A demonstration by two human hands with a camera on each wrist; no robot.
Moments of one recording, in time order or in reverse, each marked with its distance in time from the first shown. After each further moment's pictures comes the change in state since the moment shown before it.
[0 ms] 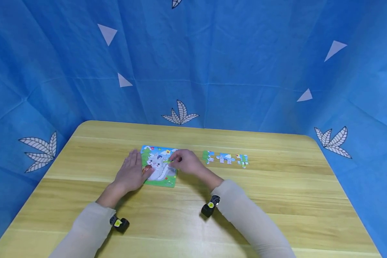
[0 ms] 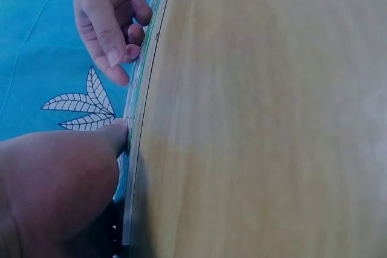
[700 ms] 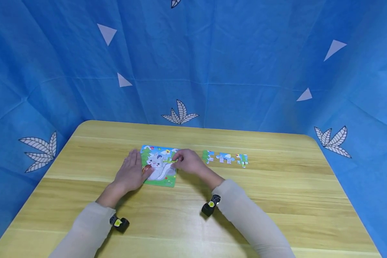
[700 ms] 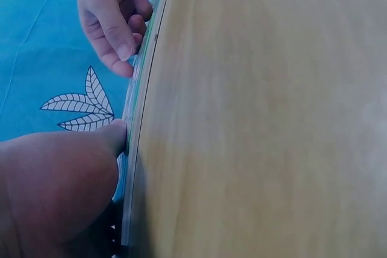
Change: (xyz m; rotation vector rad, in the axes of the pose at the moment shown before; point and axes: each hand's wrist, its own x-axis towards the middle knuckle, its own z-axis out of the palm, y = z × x) left_hand 0.000 -0.001 0.001 -0.007 -0.002 -0.001; right_hand 0.001 0.006 -0.002 -0.070 0.006 0.070
